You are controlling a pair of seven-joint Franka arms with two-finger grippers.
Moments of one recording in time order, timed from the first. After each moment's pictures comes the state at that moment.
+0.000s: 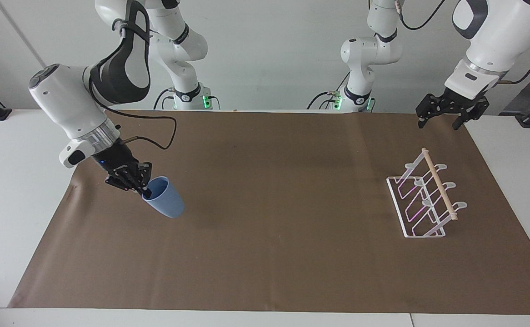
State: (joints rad) left arm -0.02 -0.05 -0.02 -1.64 0.01 1.58 0.09; right arm 0.03 0.21 -0.09 -1.67 0.56 2.10 -0.26
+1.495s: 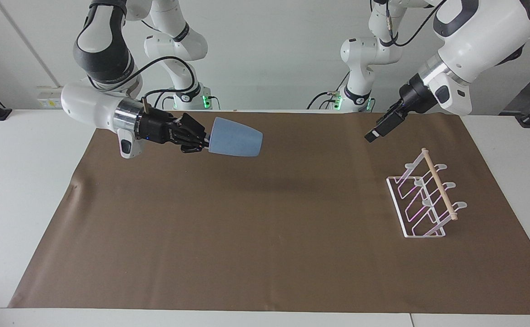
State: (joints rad) left arm -0.05 0.14 -0.18 -1.39 -0.45 1.64 -1.17; right arm 0.09 0.10 -0.05 -1.84 1.51 1.87 -0.23
